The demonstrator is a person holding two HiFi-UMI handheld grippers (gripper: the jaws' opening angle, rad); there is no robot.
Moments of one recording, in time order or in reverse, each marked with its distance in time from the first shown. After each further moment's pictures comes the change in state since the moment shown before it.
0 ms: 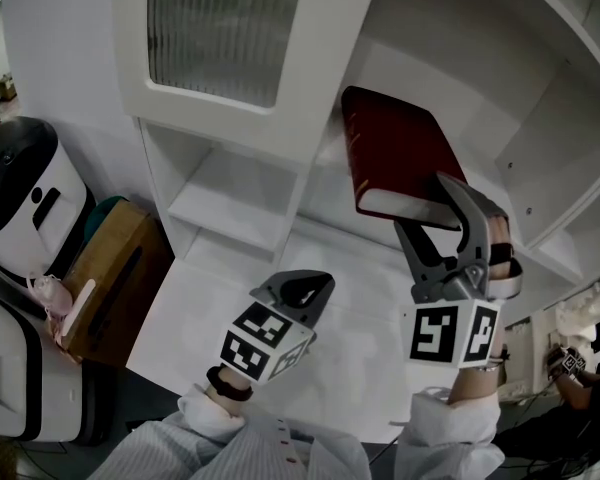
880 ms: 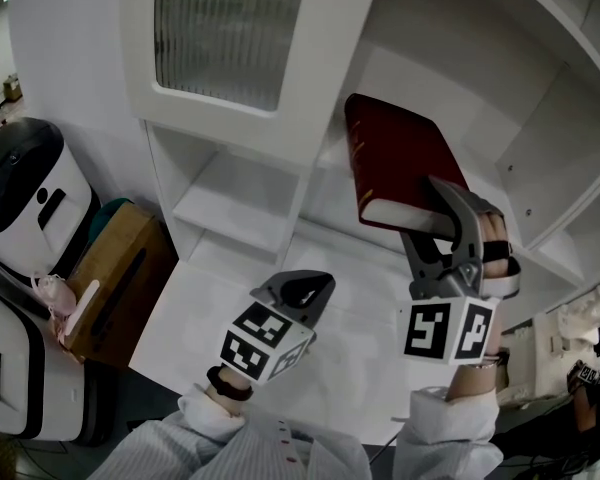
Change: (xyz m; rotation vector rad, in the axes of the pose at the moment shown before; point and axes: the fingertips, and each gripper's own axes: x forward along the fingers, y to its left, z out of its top) left arm -0.006 0.002 0.005 0.011 -0.010 0.011; right arm 0.004 -0.002 0.003 -0.033 0.017 -0.017
